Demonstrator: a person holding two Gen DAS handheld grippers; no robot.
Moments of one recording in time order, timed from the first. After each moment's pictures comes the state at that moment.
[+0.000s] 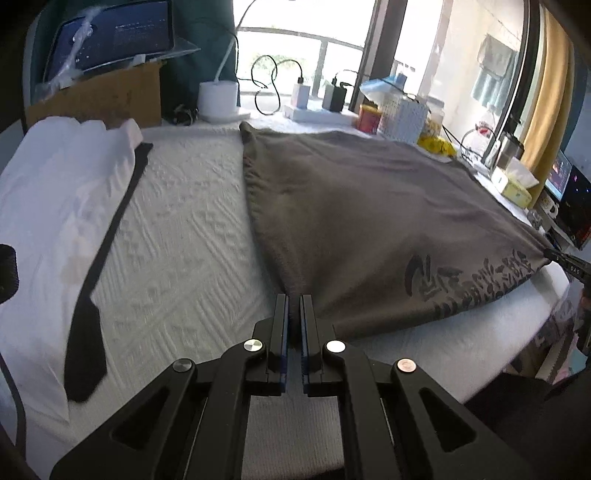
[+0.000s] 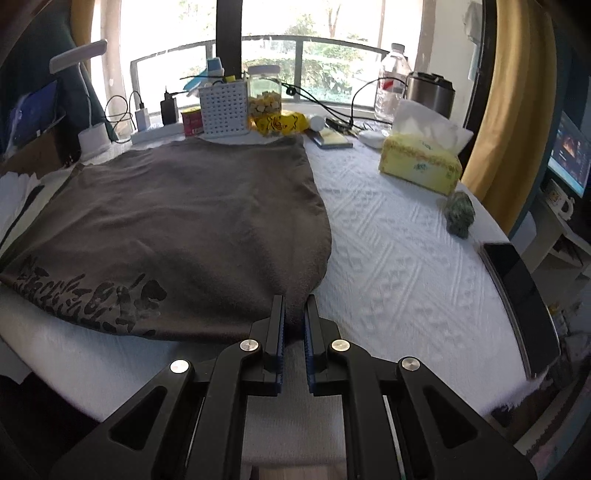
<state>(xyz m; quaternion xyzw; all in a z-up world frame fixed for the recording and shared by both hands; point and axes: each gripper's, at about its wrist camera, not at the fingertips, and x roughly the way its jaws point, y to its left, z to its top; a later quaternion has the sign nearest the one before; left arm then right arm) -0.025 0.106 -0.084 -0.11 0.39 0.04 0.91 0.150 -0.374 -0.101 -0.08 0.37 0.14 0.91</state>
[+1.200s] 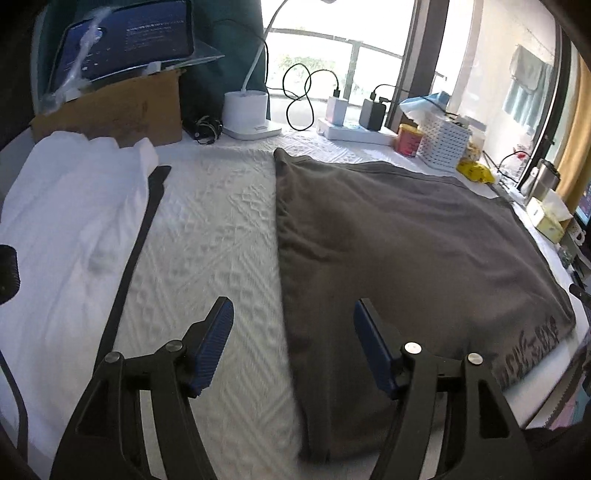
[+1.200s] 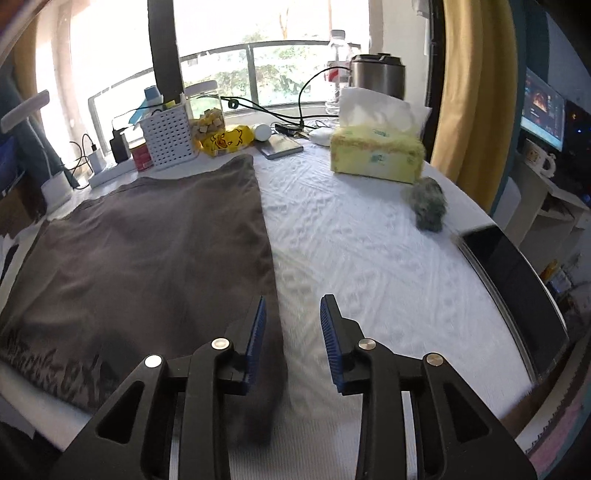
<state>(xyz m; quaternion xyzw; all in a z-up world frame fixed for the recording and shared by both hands) 0.035 0.135 -0.068 -0.12 0.39 0.10 0.91 0.203 -0.401 -0.099 -0.01 0.37 0.09 0.92</state>
